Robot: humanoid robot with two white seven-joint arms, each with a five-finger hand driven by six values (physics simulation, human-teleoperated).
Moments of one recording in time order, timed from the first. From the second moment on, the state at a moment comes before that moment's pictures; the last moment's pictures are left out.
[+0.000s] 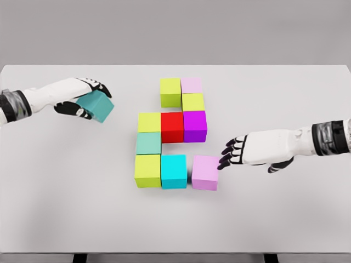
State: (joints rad) left arm -0.60 0.61 -0.37 -1.19 -0.34 -0.58 -0.61; right arm -0.83 -1.03 1.04 -1.75 0.23 -0.61 0.61
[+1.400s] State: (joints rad) left arm -0.88 0.29 -0.38 -0.75 -0.46 -0.42 -0.61; right arm -0.83 -1.03 1.04 -1.72 0.29 -0.61 0.61
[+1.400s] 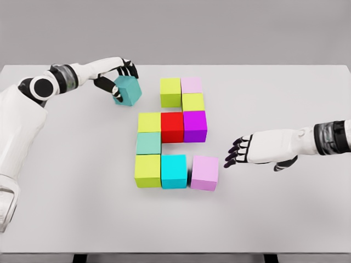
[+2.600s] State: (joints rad) left arm -0.90 0.32 -0.37 -0.76 -0.44 -0.26 -0.61; right arm -0.84 -0.98 1.03 -1.69 0.29 -0.61 0.61
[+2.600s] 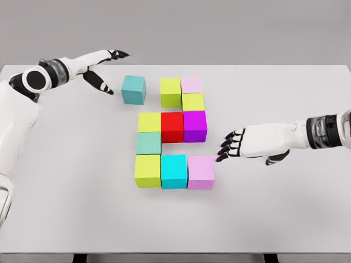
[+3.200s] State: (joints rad) left arm -0.91 0.46 -0.56 -0.82 -0.61 -0.40 -0.61; right arm -0.84 -0.97 1.06 -1.69 0.30 -0.61 0.61
